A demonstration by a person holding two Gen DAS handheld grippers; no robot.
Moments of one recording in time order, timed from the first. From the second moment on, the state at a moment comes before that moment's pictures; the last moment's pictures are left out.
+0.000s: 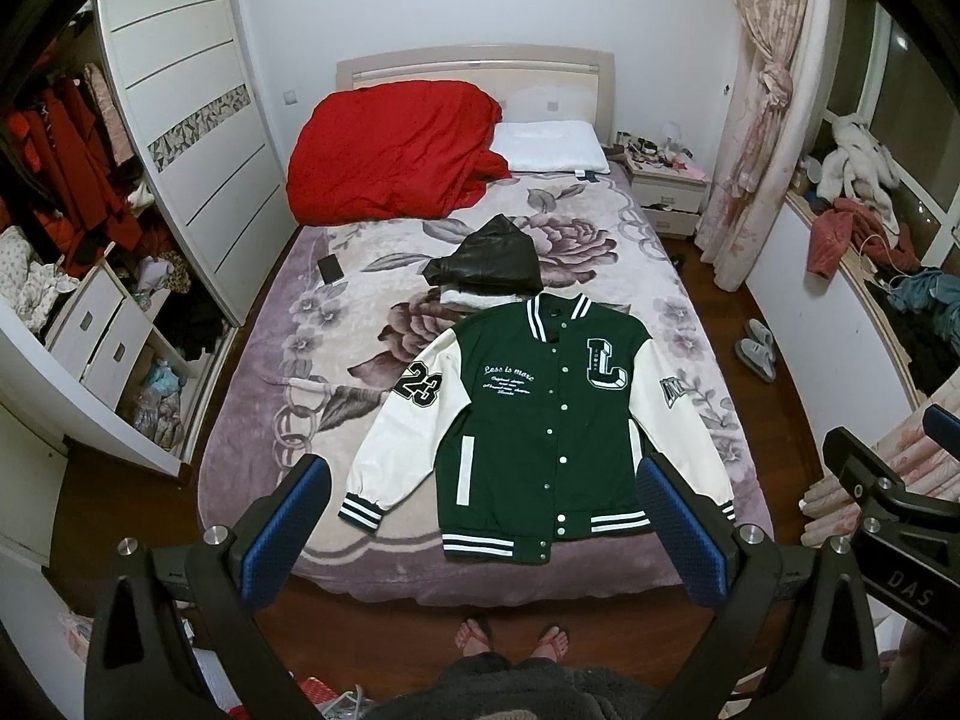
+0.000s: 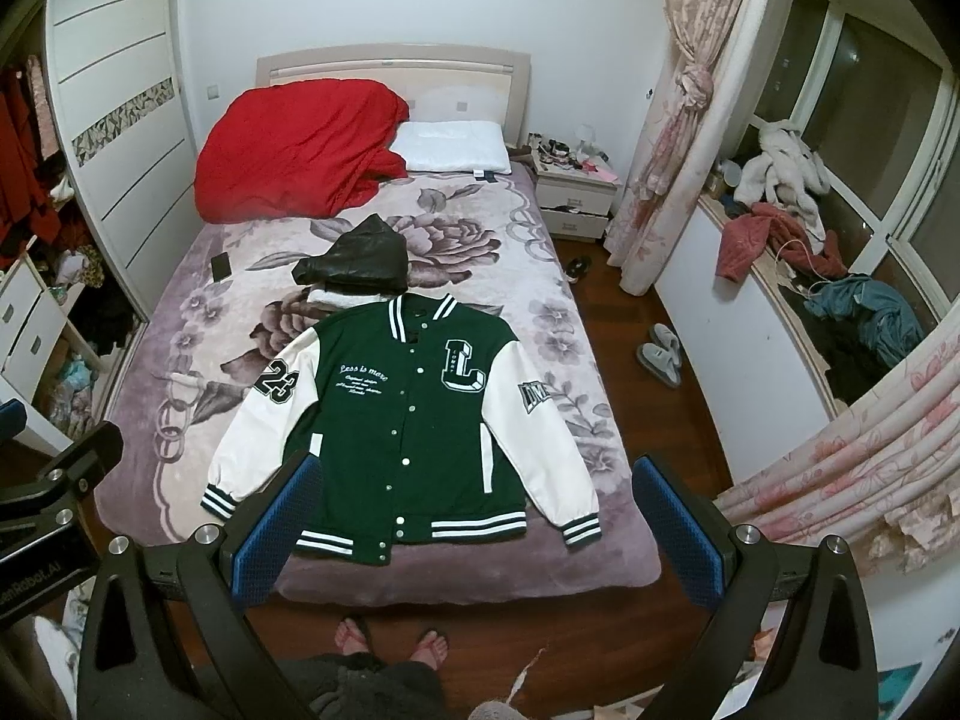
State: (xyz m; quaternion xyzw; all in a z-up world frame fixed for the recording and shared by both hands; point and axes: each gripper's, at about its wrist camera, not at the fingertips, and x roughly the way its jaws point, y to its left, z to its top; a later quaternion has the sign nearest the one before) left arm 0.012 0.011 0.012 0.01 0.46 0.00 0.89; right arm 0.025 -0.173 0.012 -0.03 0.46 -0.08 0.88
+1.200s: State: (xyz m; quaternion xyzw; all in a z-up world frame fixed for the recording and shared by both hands) left arm 0.089 0.008 -0.023 0.05 0.42 0.05 0.91; right arm 0.080 -0.186 0.003 0.02 0.47 -0.09 0.88
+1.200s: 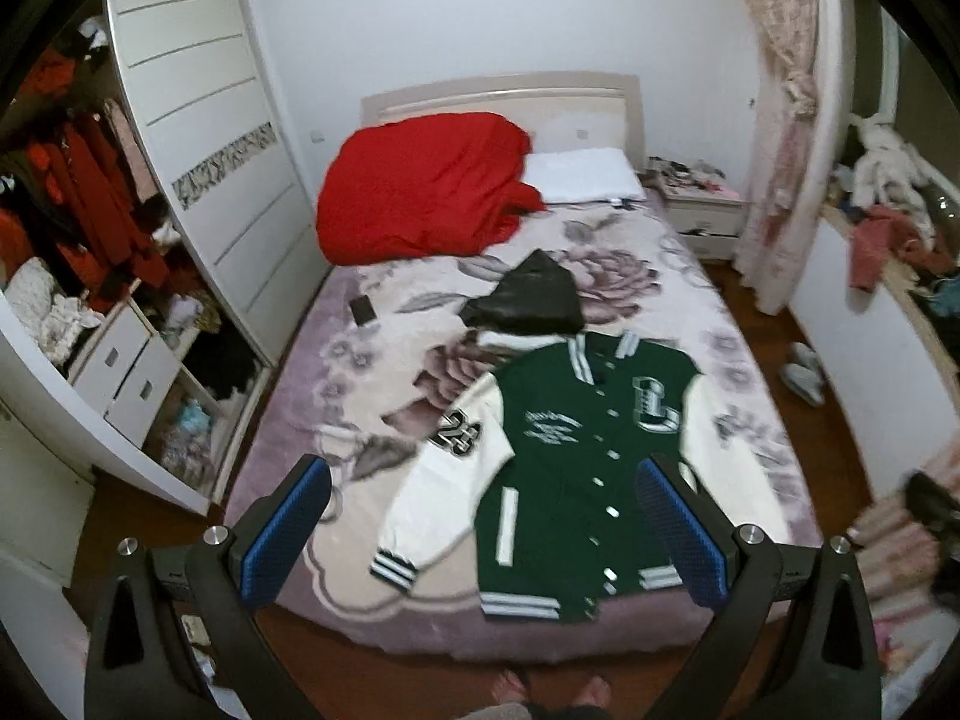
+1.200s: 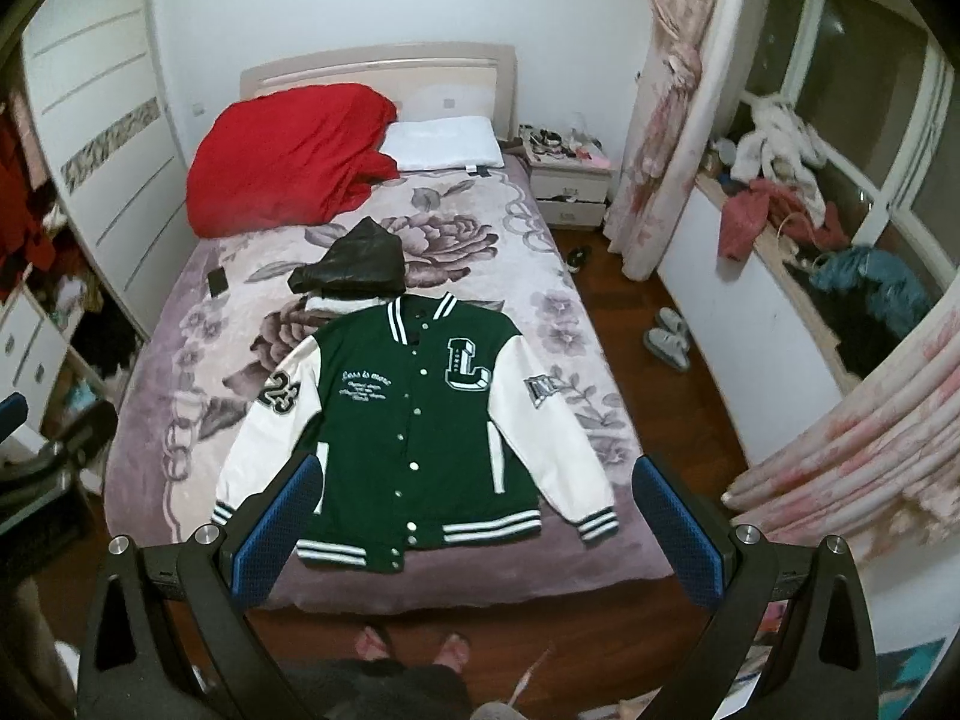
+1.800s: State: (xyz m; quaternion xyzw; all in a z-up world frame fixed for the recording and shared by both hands) left arm 0.233 -0.074 -0.358 0.12 0.57 0.10 0.81; right arm 0.145 -0.526 -0.432 0.36 0.59 -0.28 0.66
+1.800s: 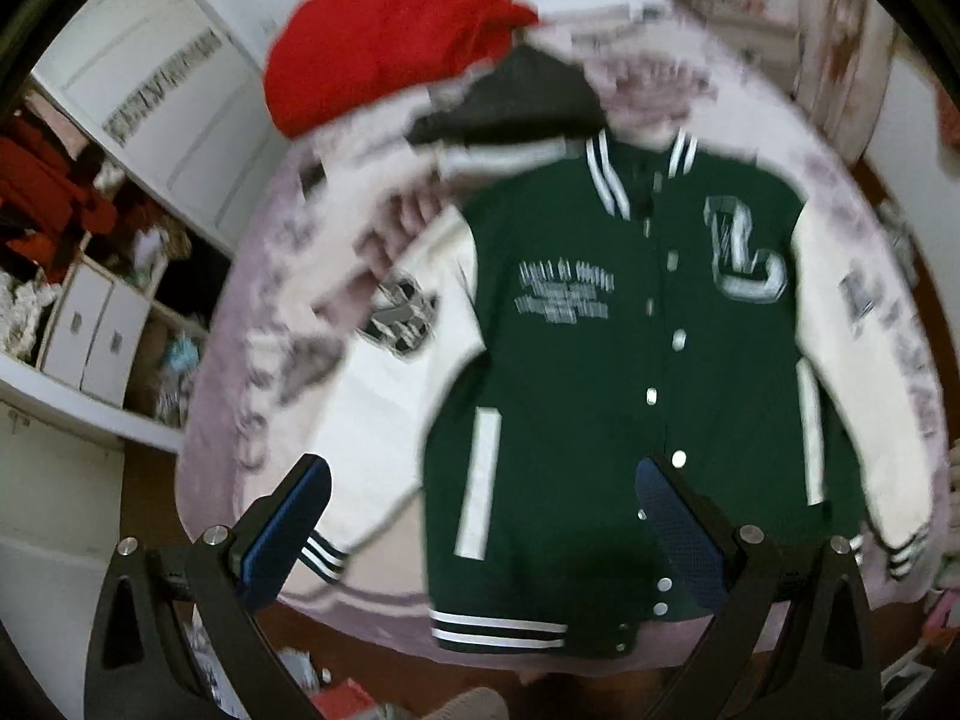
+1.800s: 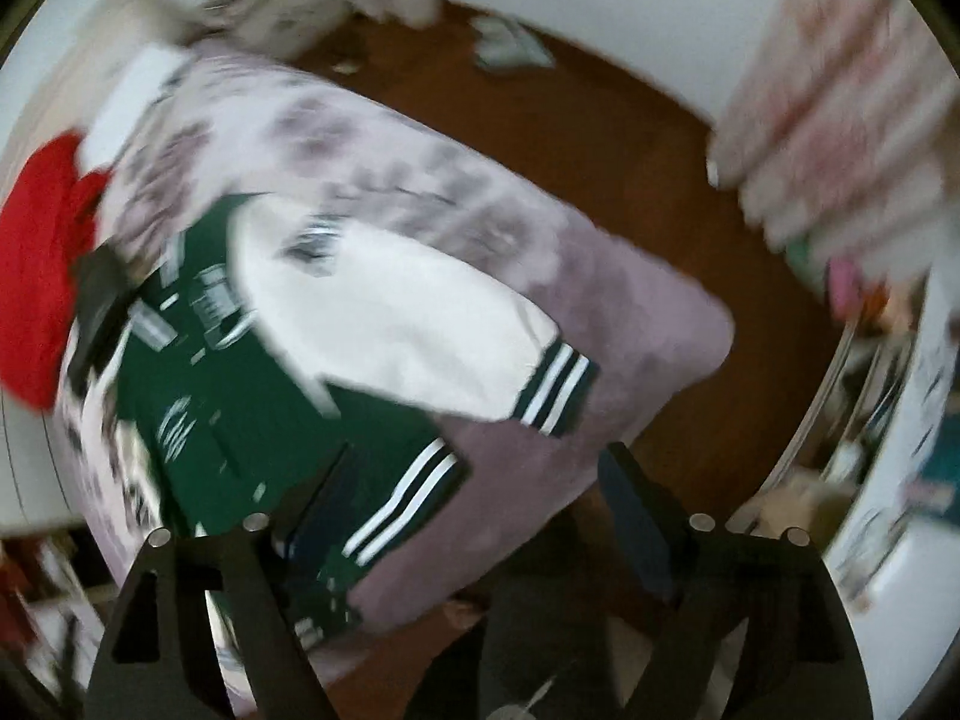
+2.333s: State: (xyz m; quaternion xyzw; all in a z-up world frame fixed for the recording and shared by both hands) left arm 0.283 -0.155 -0.533 0.18 0.63 0.14 0.74; right arm 0.156 -0.614 -0.719 0.48 0.63 -0.17 0.59
